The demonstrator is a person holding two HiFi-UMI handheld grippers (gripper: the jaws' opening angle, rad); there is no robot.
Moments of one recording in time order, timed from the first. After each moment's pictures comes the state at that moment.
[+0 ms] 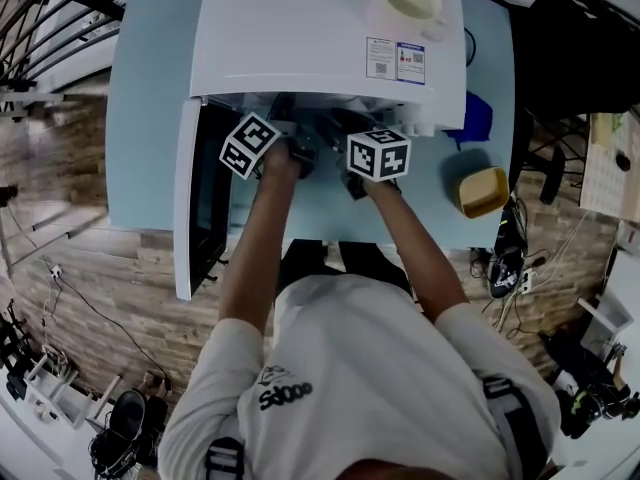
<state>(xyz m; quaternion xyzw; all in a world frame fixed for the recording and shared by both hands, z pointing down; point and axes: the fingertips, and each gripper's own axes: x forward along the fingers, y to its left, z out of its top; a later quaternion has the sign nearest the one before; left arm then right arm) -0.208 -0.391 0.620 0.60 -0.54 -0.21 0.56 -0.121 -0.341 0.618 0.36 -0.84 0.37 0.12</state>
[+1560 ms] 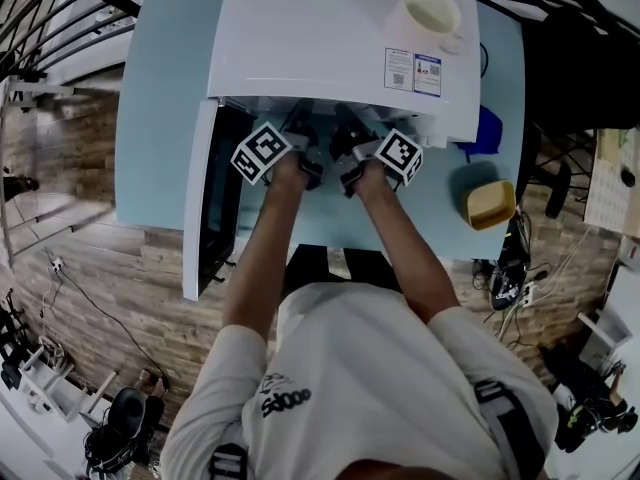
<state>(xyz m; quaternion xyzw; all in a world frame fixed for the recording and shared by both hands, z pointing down) -0.198 -0.384 0.618 0.64 -0.48 -0.22 0.56 -0.113 -0.373 0.617 0.35 -0.64 0.64 -0.25</state>
